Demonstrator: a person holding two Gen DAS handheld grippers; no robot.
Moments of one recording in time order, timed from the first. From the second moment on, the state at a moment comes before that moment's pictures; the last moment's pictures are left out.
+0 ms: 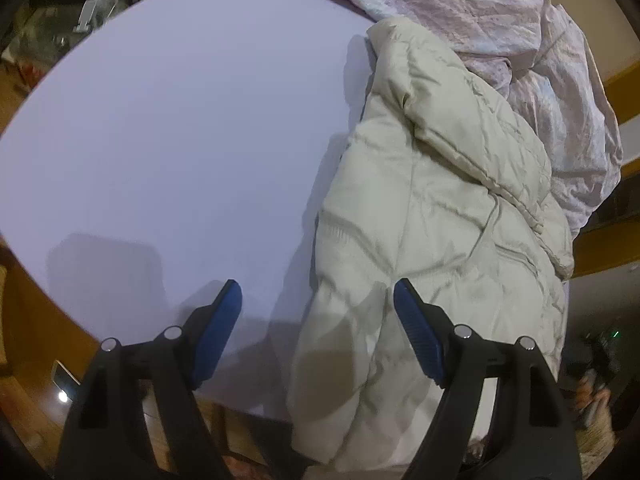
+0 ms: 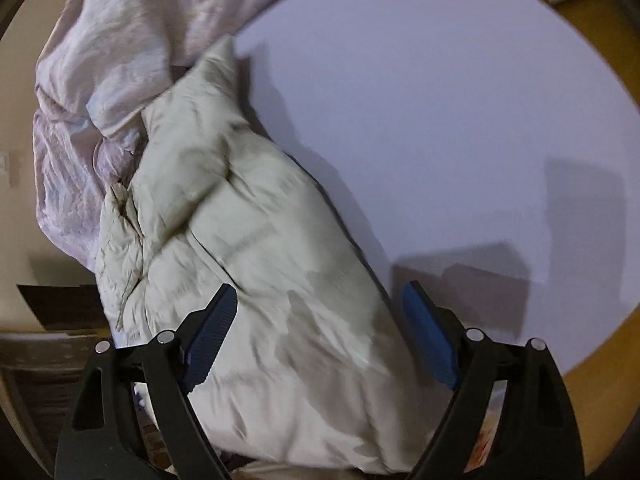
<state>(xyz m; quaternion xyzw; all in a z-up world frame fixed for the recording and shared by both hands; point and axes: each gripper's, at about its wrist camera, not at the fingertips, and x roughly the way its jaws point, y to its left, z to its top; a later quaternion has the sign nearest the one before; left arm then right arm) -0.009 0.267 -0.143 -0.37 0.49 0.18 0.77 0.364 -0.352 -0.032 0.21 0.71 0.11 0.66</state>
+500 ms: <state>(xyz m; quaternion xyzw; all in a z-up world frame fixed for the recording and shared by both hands) -0.048 0.228 -0.154 -0.45 0.45 0.15 0.76 0.314 -0.366 -0.053 0.29 0.73 0.19 0.58</state>
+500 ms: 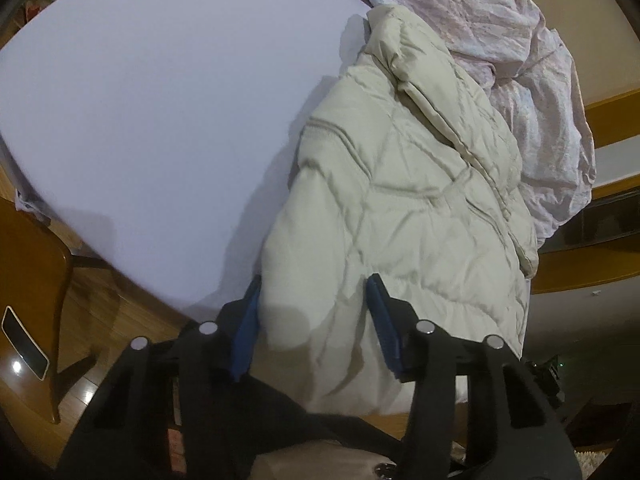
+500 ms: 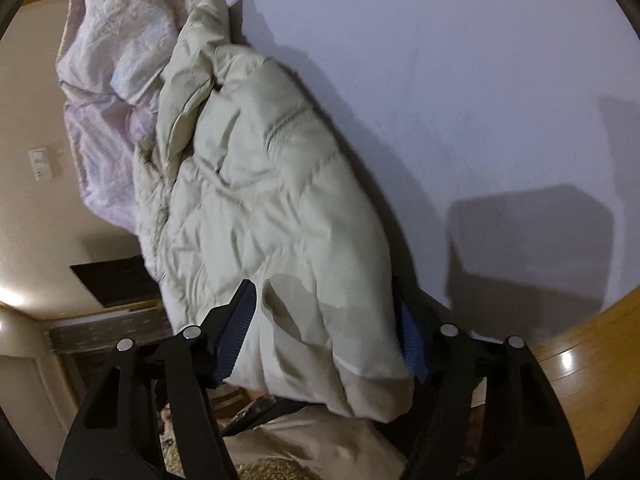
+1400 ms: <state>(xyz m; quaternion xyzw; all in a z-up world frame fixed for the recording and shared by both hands) 0.077 0.277 0.025 -0.39 0.29 0.07 0.87 0.442 -0.242 0.088 0.19 0.56 0.25 0.77</state>
